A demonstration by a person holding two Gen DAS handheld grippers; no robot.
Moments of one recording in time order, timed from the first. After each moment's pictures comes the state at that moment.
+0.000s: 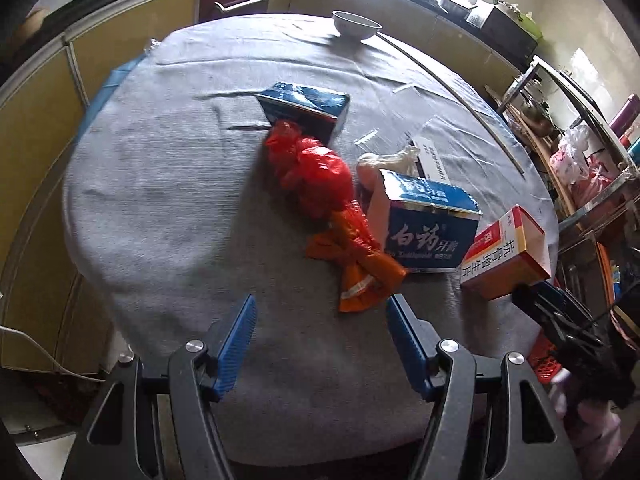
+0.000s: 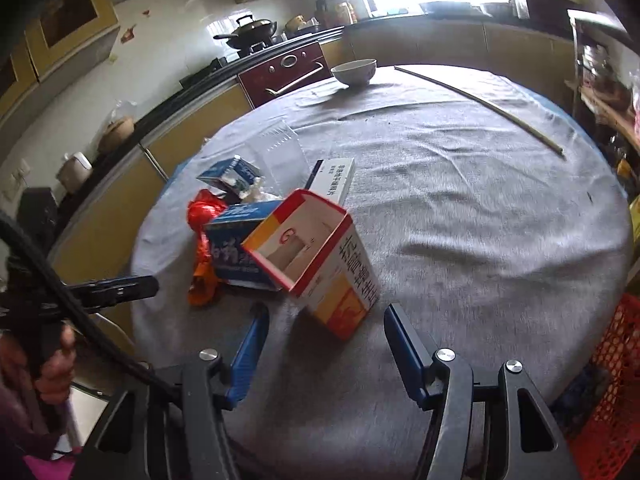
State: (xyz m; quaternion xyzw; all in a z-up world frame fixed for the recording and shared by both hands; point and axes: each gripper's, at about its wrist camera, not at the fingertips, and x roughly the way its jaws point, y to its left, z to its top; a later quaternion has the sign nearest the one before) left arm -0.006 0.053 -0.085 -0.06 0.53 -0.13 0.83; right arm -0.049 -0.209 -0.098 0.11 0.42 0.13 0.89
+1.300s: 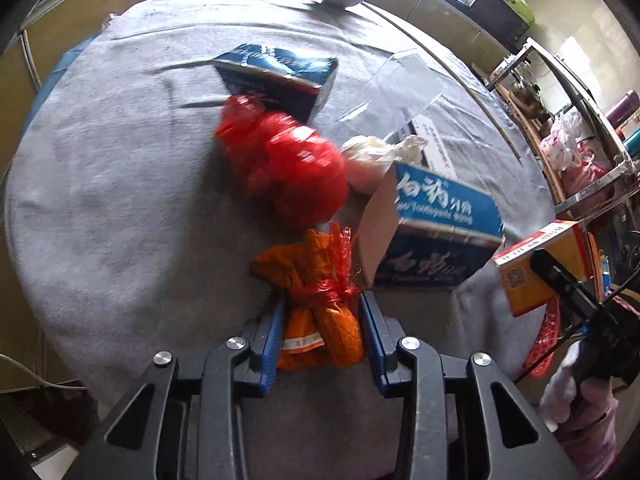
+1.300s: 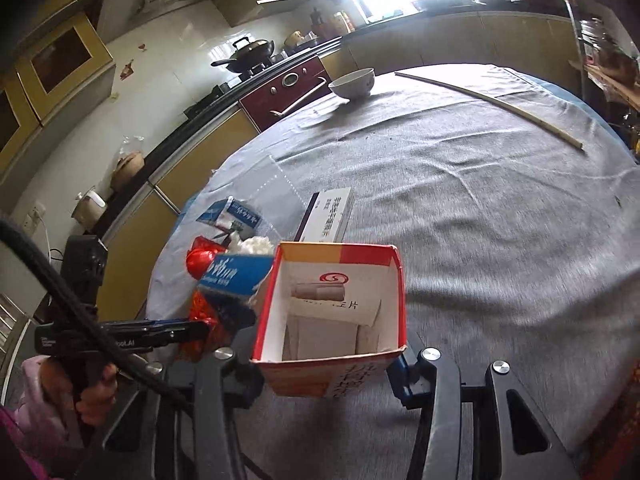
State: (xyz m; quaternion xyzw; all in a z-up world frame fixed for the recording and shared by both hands) left arm 0.031 0.044 -0.117 -0.06 0.58 -0.17 0.80; right arm -0.017 -0.235 -0.104 0.19 0.39 0.16 0.88
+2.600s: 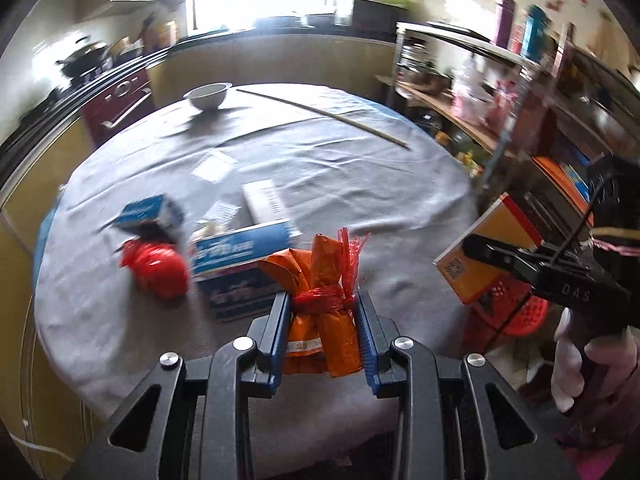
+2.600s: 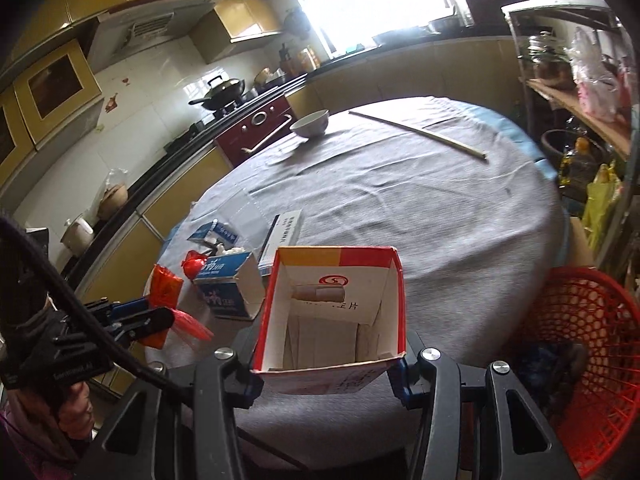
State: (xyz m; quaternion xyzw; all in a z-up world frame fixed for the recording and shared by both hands) left arm -0.065 -0.074 -0.032 0.10 0.42 -0.28 0.86; right arm -0.107 -0.293 -0.071 0.20 0.35 0.09 0.91
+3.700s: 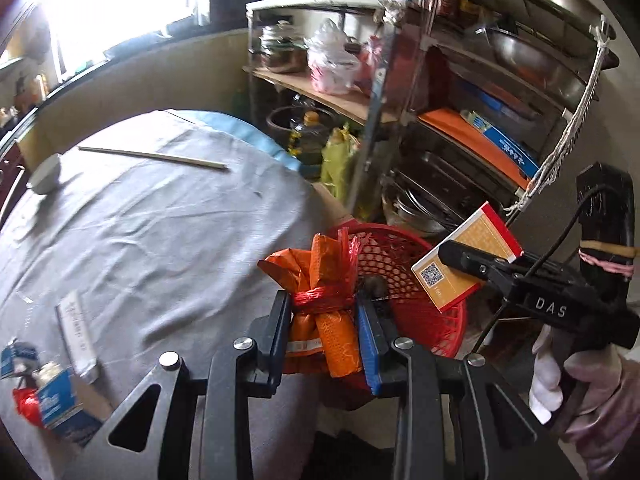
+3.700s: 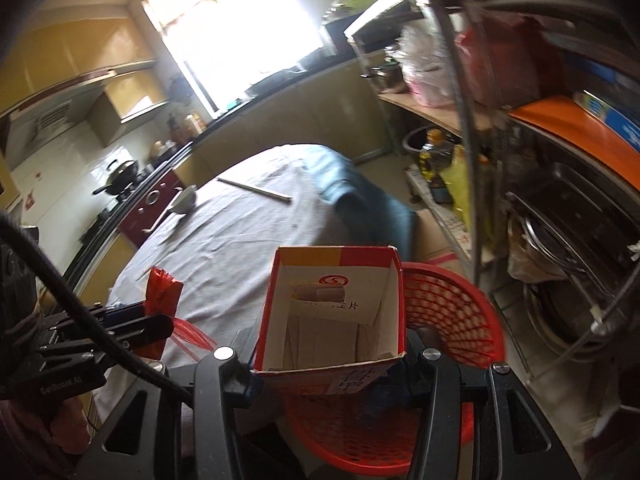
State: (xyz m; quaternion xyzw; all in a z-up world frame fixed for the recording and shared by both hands) left arm -0.077 -0.272 -0.030 0.17 0.41 -0.44 0.78; right arm -0.203 -0.451 -0.074 0.28 0.31 -0.12 0.90
